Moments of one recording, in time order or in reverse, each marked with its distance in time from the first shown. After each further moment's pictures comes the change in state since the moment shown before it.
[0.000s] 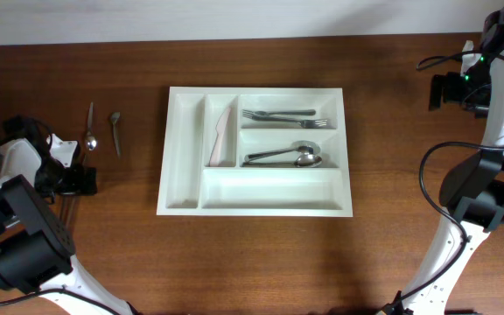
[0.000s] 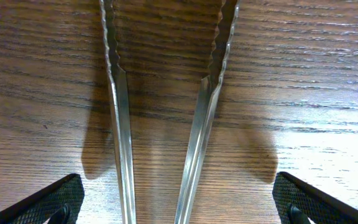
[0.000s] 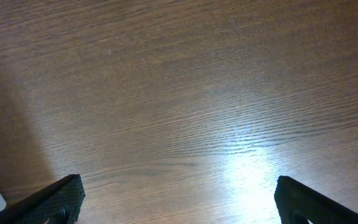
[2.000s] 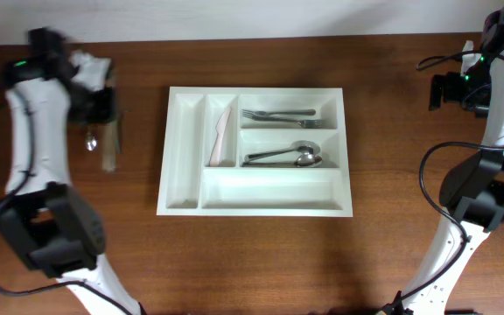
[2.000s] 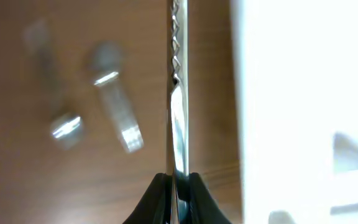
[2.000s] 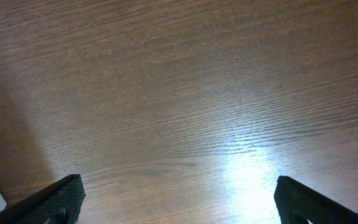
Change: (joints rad) left arm -0.315 -0.007 0.557 -0.346 0.234 -0.191; right arm 0.000 0.000 0.000 0.000 0.000 0.001
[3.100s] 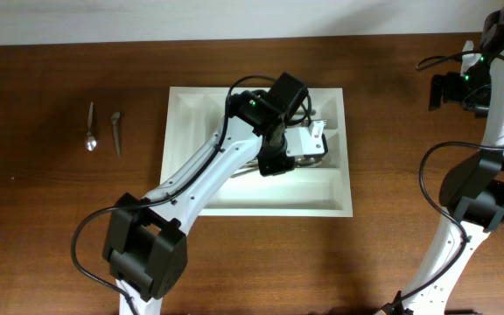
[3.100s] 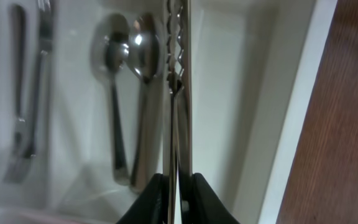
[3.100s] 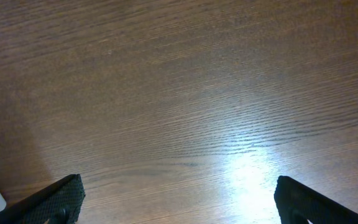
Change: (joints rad) left arm -0.855 -0.026 -0.130 0.097 -0.058 0.495; right arm 0.000 0.000 0.000 0.000 0.000 -0.001
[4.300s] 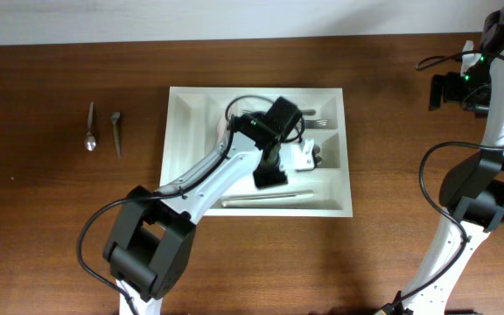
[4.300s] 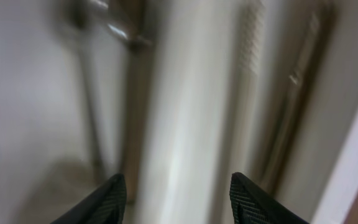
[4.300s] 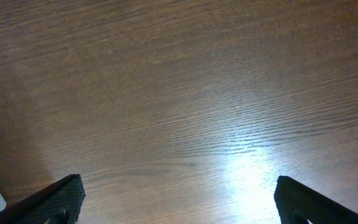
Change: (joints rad) left arm -0.004 -0.003 -0.210 0.205 -0.092 -0.013; right arm 0.000 0.000 0.000 0.000 0.000 0.000
